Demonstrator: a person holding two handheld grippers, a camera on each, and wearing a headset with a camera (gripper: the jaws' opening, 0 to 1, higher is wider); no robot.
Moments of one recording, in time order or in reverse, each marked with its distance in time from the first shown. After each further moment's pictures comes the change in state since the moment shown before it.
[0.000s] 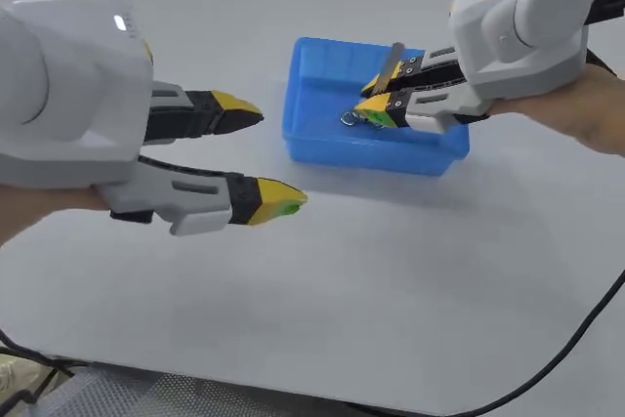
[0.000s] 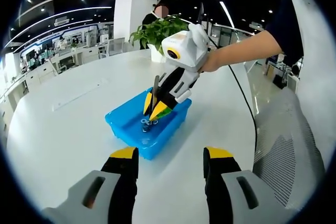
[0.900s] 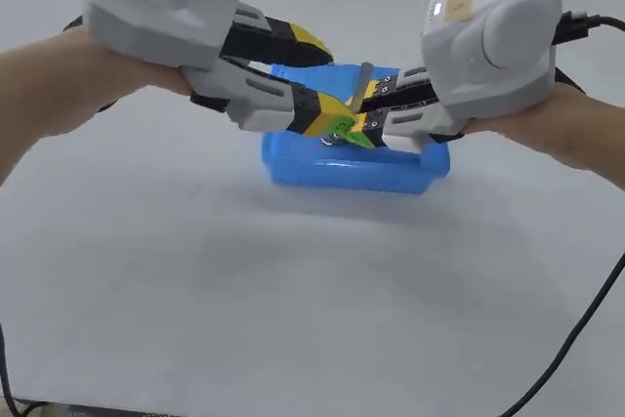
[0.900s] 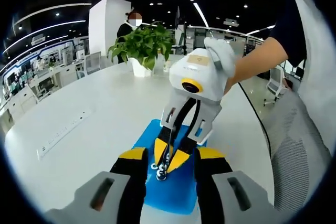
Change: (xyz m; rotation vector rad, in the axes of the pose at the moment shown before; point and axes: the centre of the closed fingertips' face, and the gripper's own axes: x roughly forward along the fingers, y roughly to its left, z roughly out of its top) left arm 0.072 0.041 0.063 0.158 -0.051 -0.183; right arm -0.001 0.004 0.003 0.006 -0.007 0.008
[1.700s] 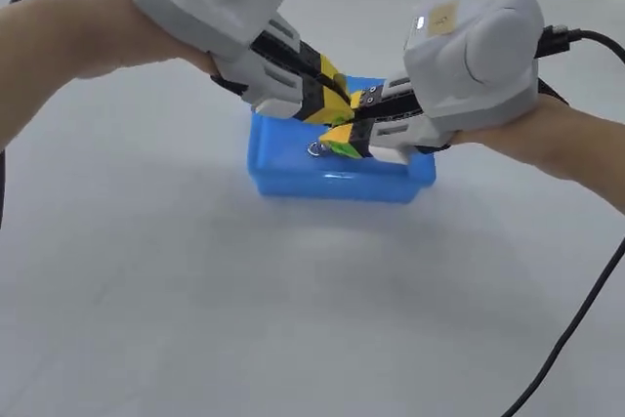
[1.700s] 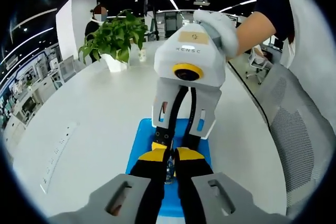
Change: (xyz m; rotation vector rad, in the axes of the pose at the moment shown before) left arm 0.018 -0.003 -0.001 0.222 0.124 -0.134; right arm -0.005 -0.001 0.008 -0.023 -0.021 -0.014
